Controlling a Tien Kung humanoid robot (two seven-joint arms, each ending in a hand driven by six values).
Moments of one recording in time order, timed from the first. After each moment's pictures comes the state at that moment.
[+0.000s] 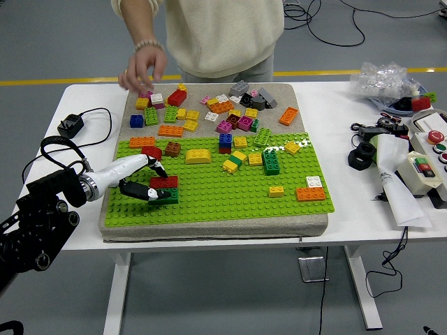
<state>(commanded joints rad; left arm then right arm) -0.56 0.21 -1.16 -0.82 2.09 -0.24 -0.28 0.19 -0.16 1.45 0.18 -0.99 -0.06 -0.18</state>
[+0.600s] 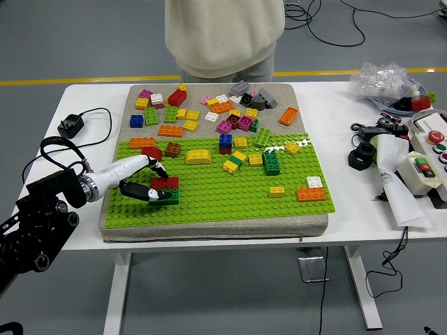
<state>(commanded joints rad) -0.55 0.20 -1.16 -0.83 2.07 -0.25 -0.29 0.19 -0.15 1.45 0.18 -0.99 -0.07 -0.18</state>
